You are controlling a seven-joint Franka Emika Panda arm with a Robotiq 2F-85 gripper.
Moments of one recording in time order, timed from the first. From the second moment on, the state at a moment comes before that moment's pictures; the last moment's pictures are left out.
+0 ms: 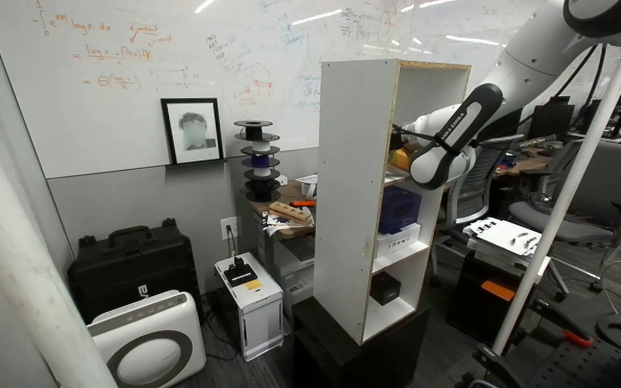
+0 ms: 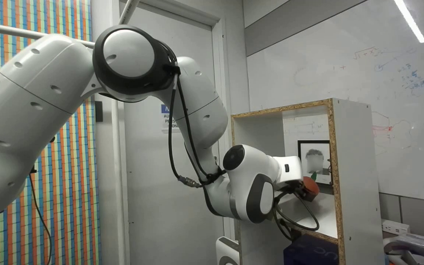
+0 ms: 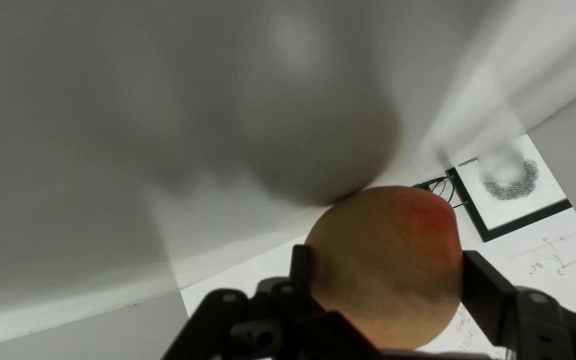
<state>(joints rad) -0.30 0.65 0.10 -1.98 -0.36 3.79 0.58</state>
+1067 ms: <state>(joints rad) -0.34 0.49 0.09 -2.25 -0.43 3.86 0.58</state>
